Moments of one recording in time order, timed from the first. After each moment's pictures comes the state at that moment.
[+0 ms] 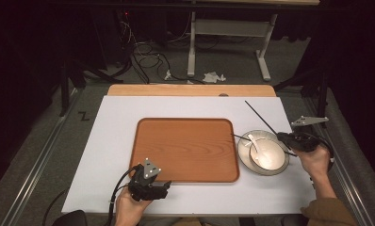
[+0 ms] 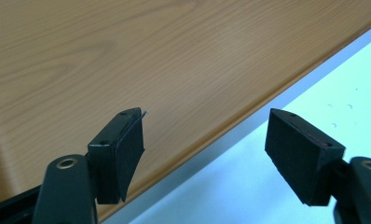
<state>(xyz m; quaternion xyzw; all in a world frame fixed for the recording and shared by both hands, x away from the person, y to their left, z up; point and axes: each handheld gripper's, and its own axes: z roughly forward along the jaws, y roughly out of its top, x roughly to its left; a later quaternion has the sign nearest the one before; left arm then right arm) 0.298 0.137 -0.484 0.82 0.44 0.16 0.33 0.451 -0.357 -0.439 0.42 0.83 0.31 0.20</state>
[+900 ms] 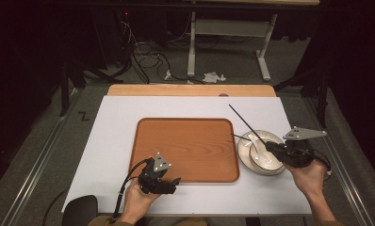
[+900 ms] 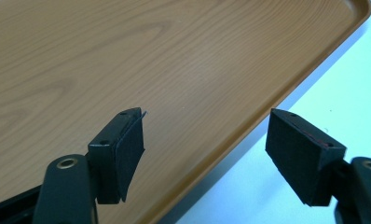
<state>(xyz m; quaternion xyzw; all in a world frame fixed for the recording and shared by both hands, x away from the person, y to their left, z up) 0.319 0.117 -0.482 0.84 0.40 0.14 0.35 0.379 -0.297 -0.401 0.38 0.83 0.35 0.20</state>
